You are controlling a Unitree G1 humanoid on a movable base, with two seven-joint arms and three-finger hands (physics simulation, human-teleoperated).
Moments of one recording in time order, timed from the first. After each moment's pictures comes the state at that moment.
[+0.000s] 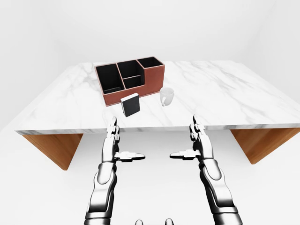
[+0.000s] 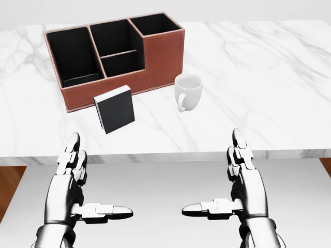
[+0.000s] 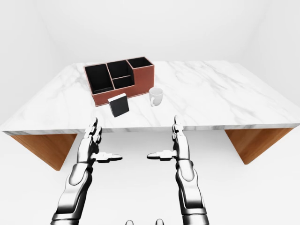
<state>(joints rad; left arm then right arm) 0.00 0.01 0.01 0.00 -0.01 0.00 -0.01 0.00 -0.01 -0.01 0.00 0.01 0.01 0.02</state>
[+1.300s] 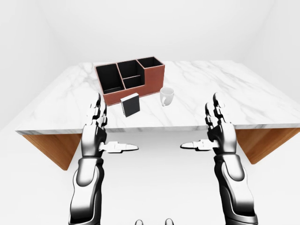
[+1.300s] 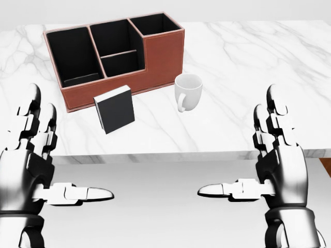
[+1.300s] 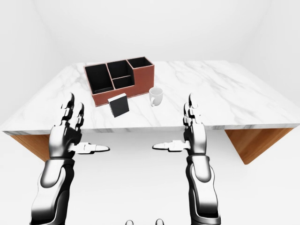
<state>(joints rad) 0.01 0.04 0.08 -0.43 -0.04 0.09 -0.08 0.02 -0.03 -0.08 -0.40 0.06 0.09 0.04</state>
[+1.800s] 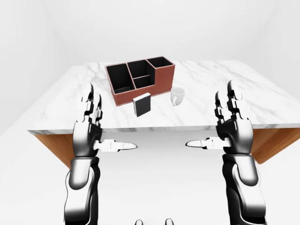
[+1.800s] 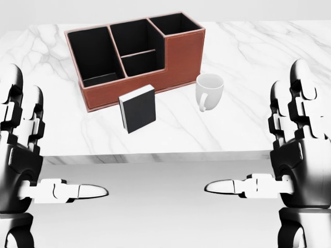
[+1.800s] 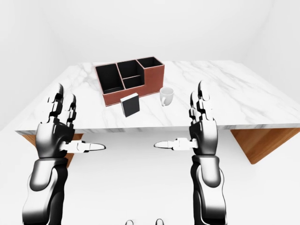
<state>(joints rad) 0.00 0.04 0.10 -0.54 -0.04 0.09 -0.09 0.01 -0.03 -0.10 -0.57 0.07 0.09 0.05</state>
